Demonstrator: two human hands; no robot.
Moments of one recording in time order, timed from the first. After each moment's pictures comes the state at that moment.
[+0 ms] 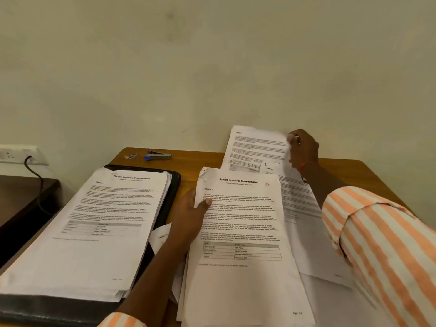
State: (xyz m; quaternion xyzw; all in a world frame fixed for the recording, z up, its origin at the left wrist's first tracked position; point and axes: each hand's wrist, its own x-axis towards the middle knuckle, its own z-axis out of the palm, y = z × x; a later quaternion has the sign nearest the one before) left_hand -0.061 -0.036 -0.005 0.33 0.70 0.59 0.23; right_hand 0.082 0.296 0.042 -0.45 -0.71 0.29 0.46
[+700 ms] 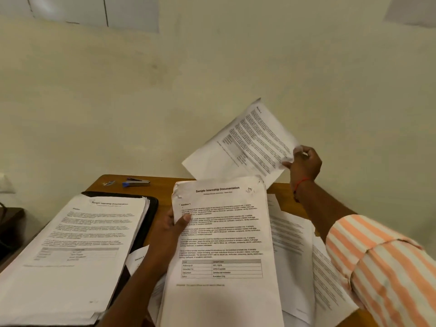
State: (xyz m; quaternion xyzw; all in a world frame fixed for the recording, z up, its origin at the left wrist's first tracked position) left_hand -0.042 -0.051 0.020 0.32 0.56 0.70 0.31; right_hand 0.153 0.243 0.123 -0.39 -0.47 0.42 0.66
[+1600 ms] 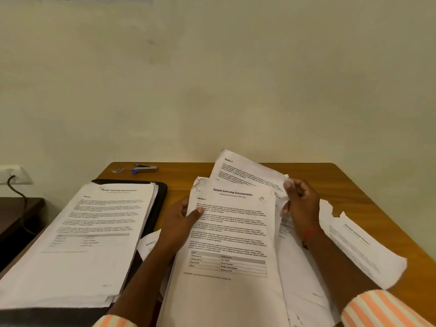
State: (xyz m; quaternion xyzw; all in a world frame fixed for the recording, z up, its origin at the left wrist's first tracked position) left_hand -0.052 -0.042 -0.001 0.37 0.64 0.61 0.29; right_hand 0.178 0.147 0.007 -0.38 -0.59 0.46 0.55
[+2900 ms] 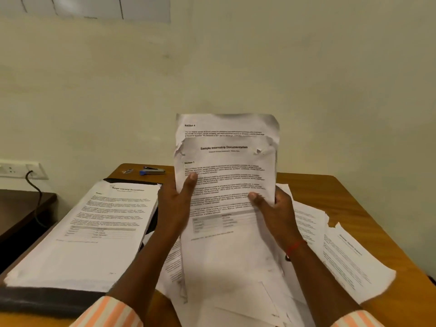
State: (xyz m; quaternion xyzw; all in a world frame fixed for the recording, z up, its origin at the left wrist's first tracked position) left_hand -0.024 -0.055 0.077 0.35 0.59 0.73 0.08; right_hand 0.157 0.074 0.057 -0.25 -0.67 0.54 0.45
